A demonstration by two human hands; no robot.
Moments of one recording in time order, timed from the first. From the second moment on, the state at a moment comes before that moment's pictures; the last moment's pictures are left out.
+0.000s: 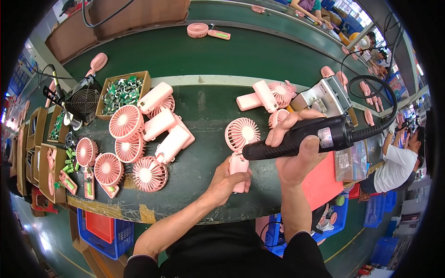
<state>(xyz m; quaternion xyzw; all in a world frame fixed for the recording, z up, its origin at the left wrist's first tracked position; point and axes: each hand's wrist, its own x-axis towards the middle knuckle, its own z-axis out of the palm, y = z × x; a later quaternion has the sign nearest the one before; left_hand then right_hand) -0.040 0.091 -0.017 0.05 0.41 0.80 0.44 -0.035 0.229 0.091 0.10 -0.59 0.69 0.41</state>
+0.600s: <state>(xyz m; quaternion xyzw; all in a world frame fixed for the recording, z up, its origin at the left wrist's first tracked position) -0.039 0.092 -0.013 0.05 0.41 0.79 0.45 -0.044 0.232 0.078 0.08 -0.59 0.69 0.40</state>
